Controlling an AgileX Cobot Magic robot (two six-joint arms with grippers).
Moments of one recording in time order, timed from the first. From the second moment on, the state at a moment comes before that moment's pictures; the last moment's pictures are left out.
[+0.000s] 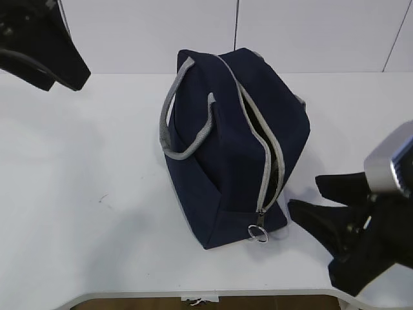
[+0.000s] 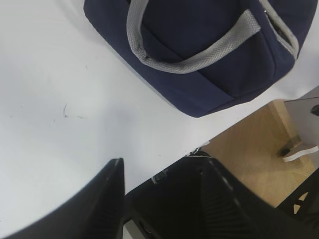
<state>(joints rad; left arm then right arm) -0.46 1.42 -1.46 -0.29 1.24 0.00 0.59 1.03 -0.34 0.00 -0.14 -0.08</state>
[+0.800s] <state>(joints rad) -0.46 1.42 -1.46 -0.29 1.24 0.00 0.59 1.42 -0.26 0.00 -0.53 0.11</state>
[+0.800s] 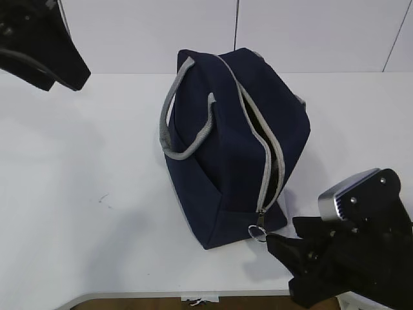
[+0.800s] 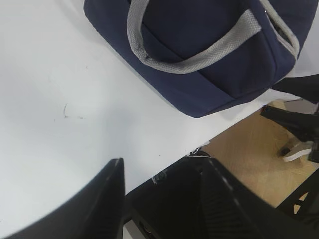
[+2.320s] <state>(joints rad) -0.46 1.42 -1.46 -0.29 1.24 0.00 0.59 1.71 -0.26 -0.11 -0.89 0.21</state>
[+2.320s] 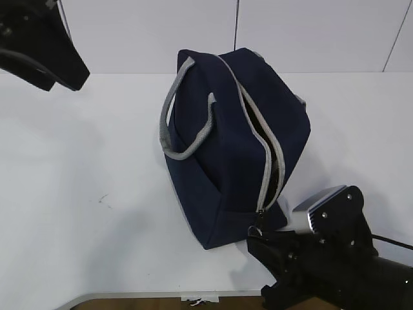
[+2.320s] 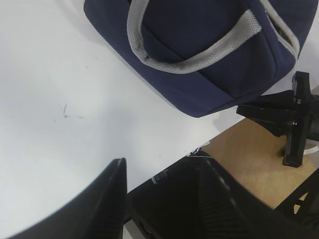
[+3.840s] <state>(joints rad) -0.46 1.42 -1.46 -0.29 1.24 0.00 0.59 1.15 -0.56 -0.13 -0.09 0.21</state>
